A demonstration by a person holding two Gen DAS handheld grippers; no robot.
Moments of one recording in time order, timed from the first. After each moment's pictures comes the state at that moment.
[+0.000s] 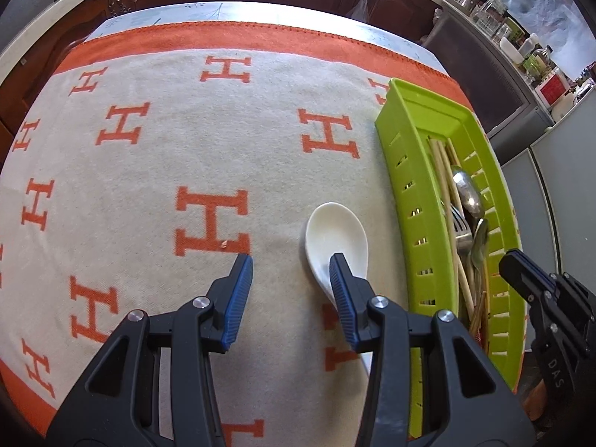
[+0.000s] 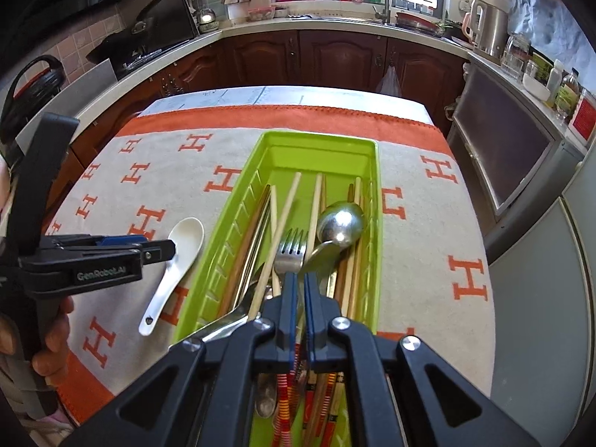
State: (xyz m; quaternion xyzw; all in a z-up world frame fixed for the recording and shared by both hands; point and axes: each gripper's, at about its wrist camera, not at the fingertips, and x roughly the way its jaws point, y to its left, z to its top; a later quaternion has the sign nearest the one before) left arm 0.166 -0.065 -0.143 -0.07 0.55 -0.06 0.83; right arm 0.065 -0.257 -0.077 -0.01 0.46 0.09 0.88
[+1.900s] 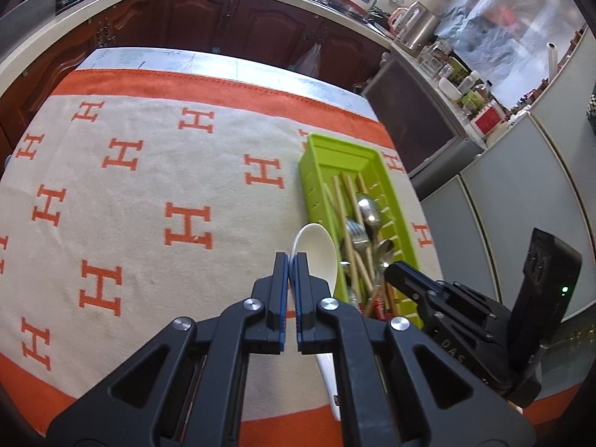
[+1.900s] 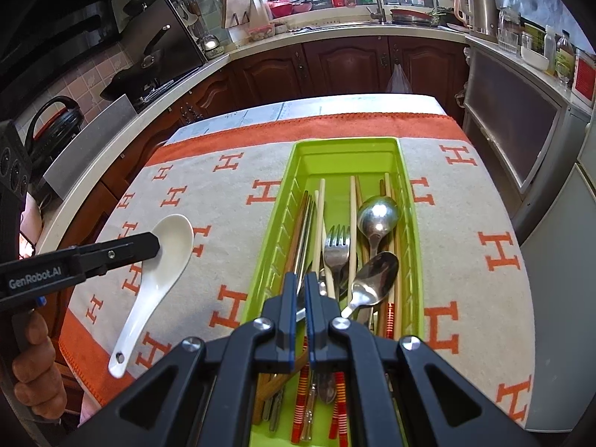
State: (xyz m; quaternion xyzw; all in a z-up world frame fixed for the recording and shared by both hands) left arm 0.105 -0.053 -0.051 -0.14 0.49 -0.15 0.85; right arm 0.042 -0.251 -0.065 0.07 0.44 0.12 0.89
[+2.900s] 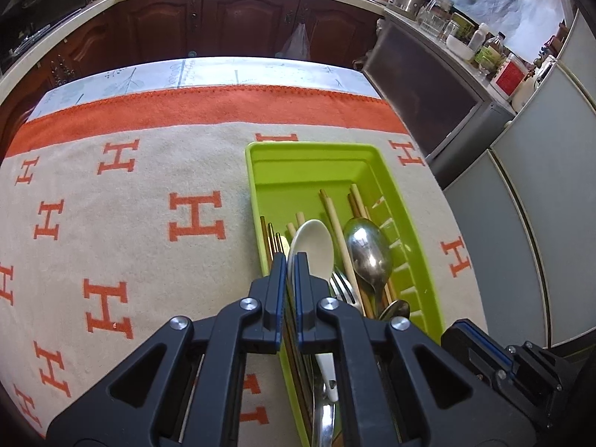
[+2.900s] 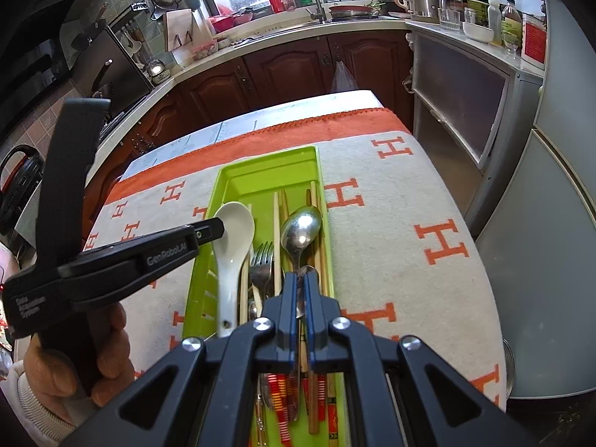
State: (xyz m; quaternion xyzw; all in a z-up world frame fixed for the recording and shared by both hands) left arm 0.194 -0.162 -0.100 -0.04 0.50 -0.13 0.85; right arm 0.051 -0.298 -0.065 0.11 0.44 0.03 0.89
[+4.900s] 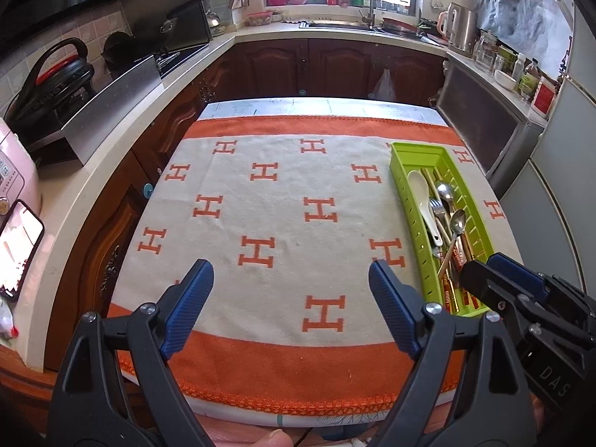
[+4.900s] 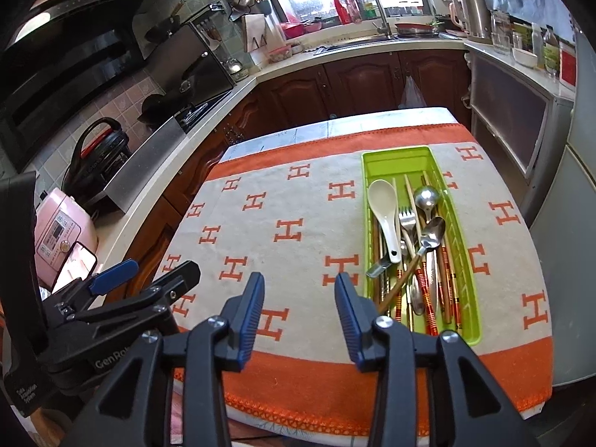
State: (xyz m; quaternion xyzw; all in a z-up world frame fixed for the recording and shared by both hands) left arm -0.030 -0.013 0.026 0.01 0.43 0.03 0.90; right arm -0.052 -0.192 0.006 0.11 0.42 0.14 0.89
